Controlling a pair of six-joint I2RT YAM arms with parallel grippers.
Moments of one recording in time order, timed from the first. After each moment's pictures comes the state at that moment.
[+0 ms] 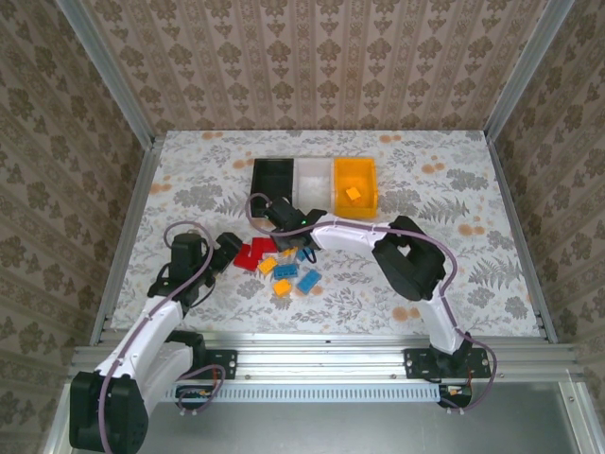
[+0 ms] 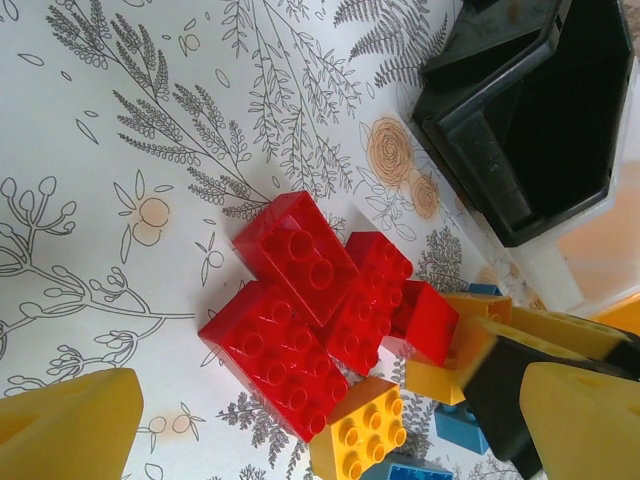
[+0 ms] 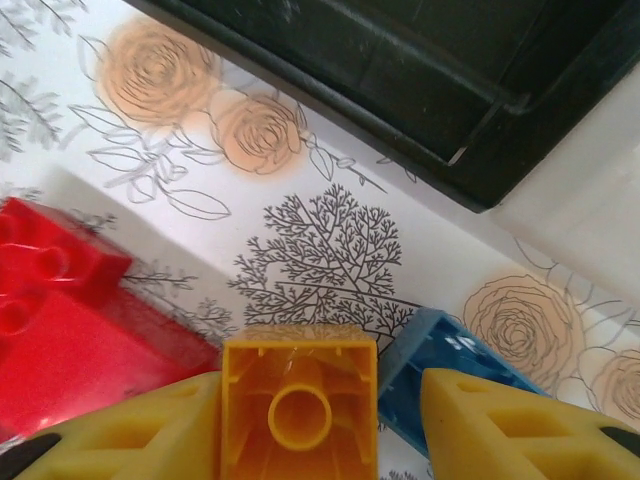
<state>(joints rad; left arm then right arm) -0.21 0.83 0.36 -0.24 0.18 -0.97 0.85 2.14 1.56 -0.43 0.25 0.28</state>
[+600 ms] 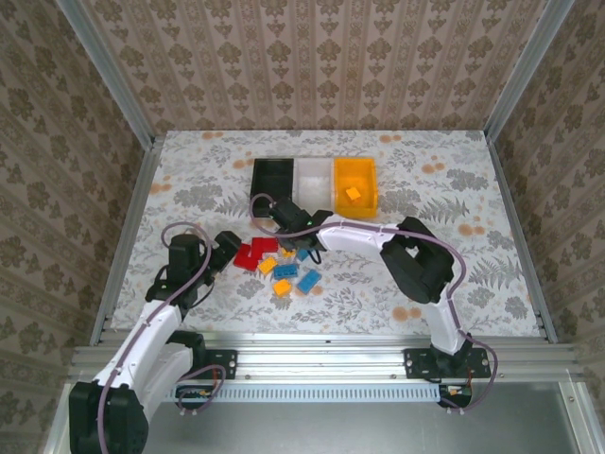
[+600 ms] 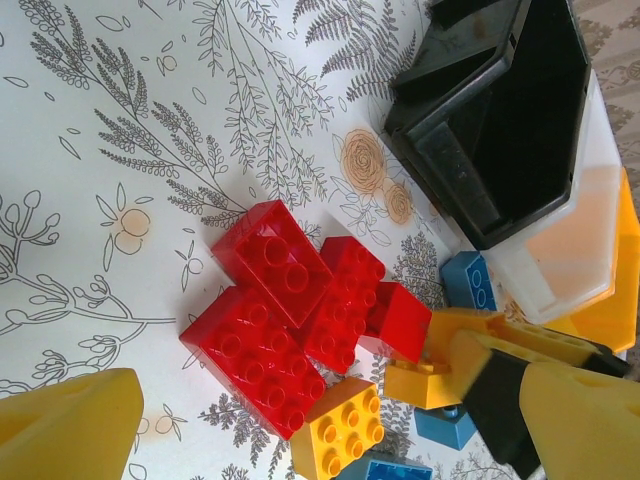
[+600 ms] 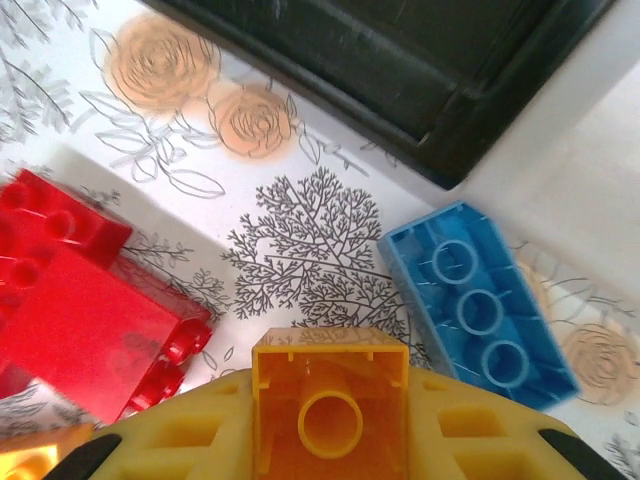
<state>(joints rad) -0.21 0.79 0.36 -0.24 0.18 -0.97 0.85 2.05 1.48 -0.41 0.25 0.26</state>
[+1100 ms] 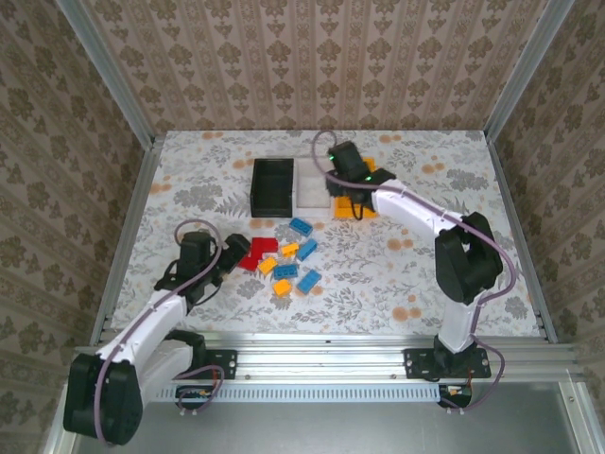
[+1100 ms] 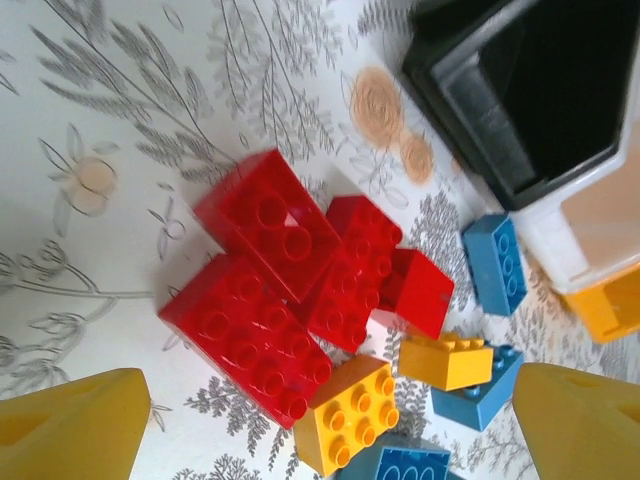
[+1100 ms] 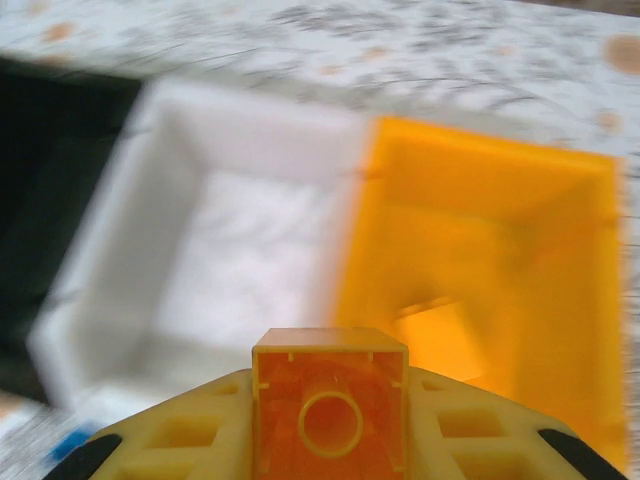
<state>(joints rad) -0.29 0.94 0.37 -0.18 0.19 -0.99 0.49 1.87 1.50 -0.42 0.26 0.27</state>
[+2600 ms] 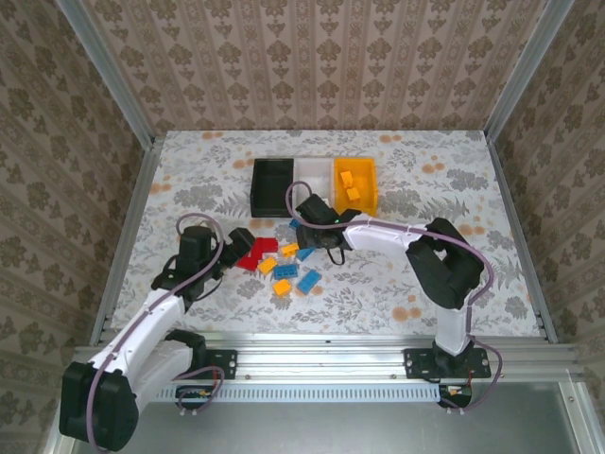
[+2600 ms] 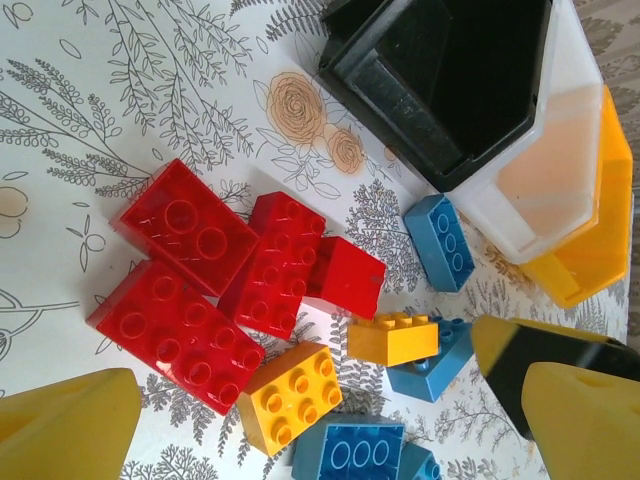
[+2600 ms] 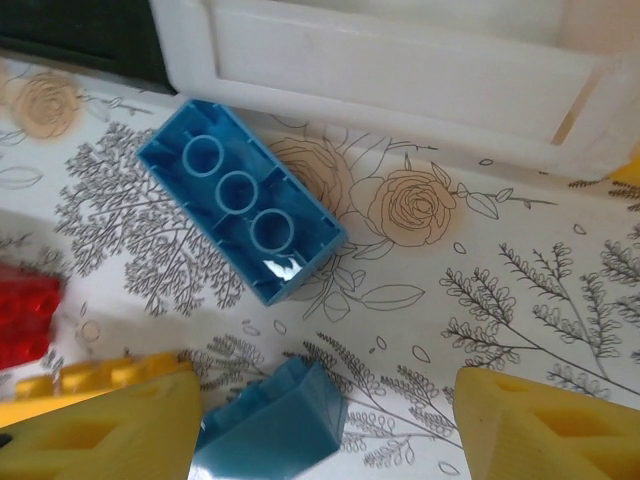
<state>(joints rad) -0.33 0.87 0.44 -0.25 0.18 -0.93 0.76 1.91 1.26 -0.39 0.21 0.58</state>
